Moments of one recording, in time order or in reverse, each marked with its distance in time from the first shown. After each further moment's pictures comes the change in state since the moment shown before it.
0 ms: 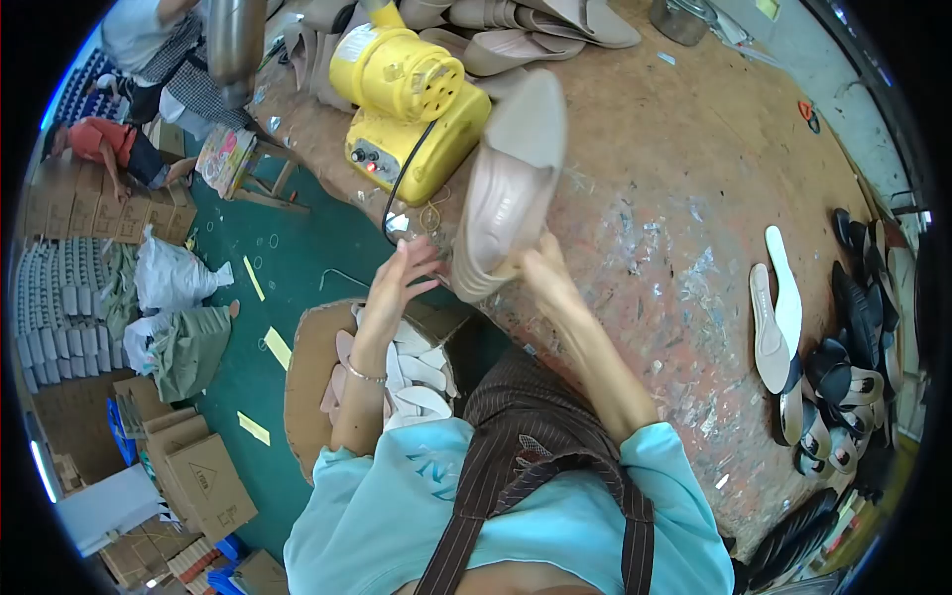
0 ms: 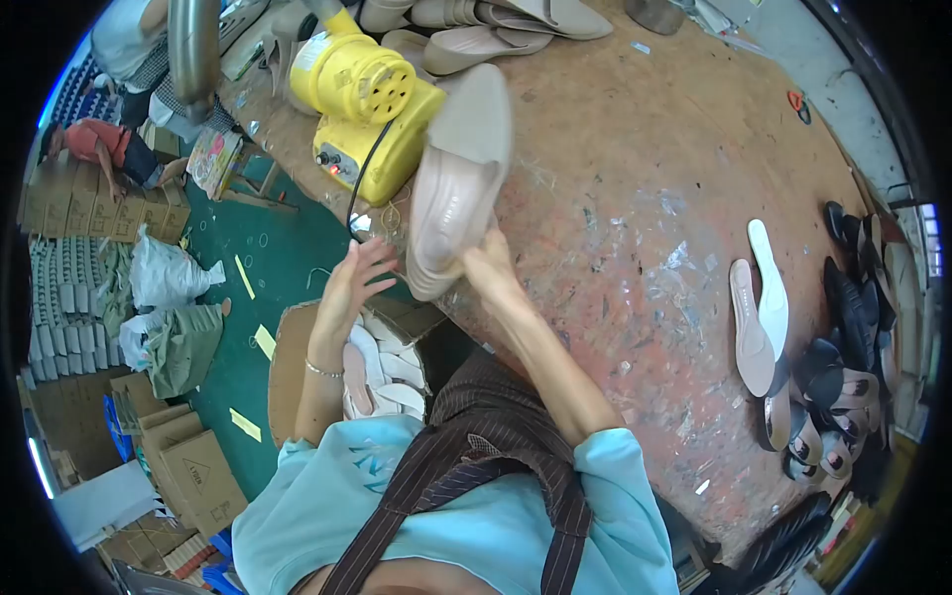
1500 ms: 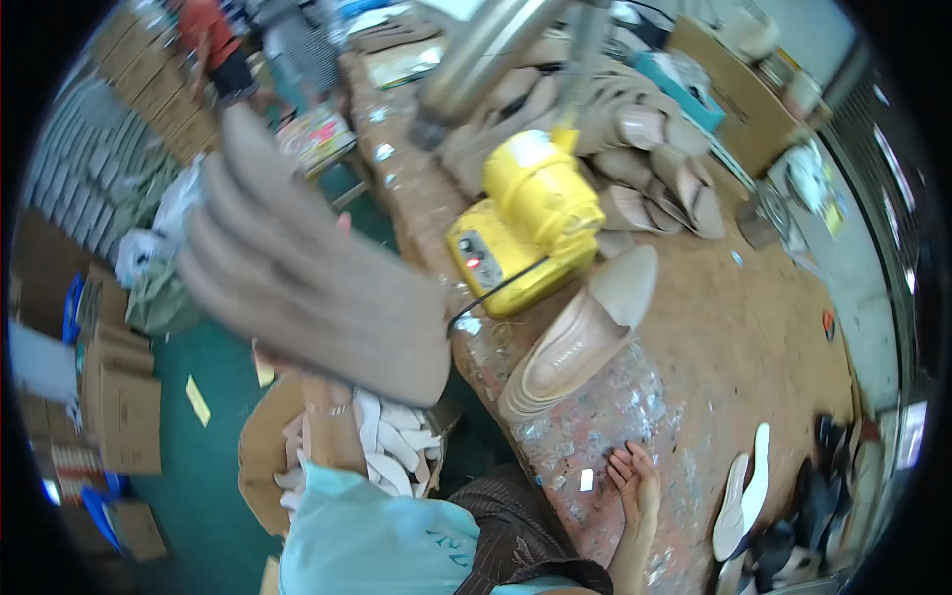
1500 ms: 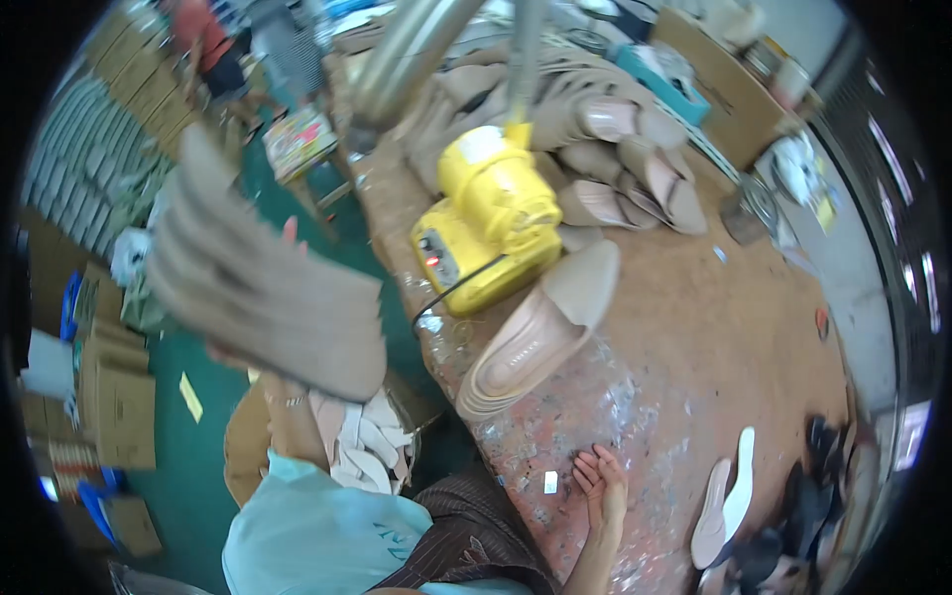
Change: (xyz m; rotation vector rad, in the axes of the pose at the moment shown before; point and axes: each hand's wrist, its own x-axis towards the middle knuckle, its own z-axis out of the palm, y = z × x) left_hand -0.034 0.075 -0.099 -0.807 0.140 1.129; right_hand -0.049 0.070 -0.160 0.340 0.140 0.124
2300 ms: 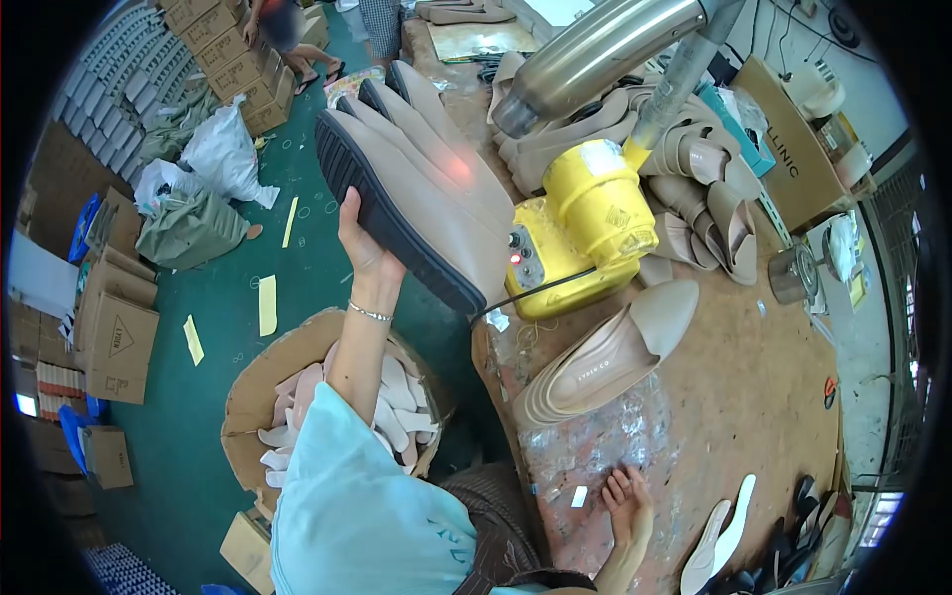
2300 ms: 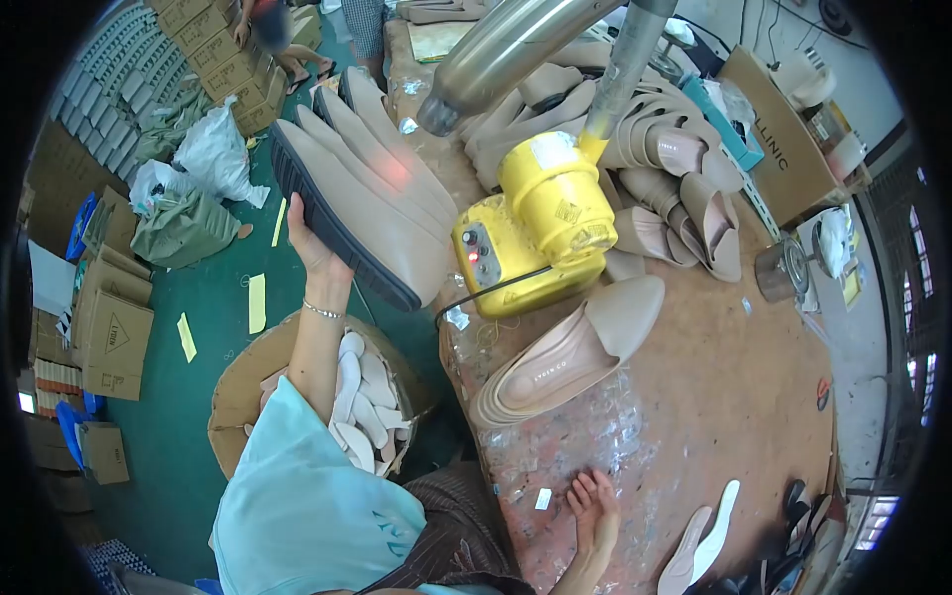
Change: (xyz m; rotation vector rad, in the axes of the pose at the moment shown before) left_hand 0.072 -0.043 -0.040 0.028 0.352 -0.120; right_hand -0.001 -0.009 -0.002 0.025 -0.061 0.059
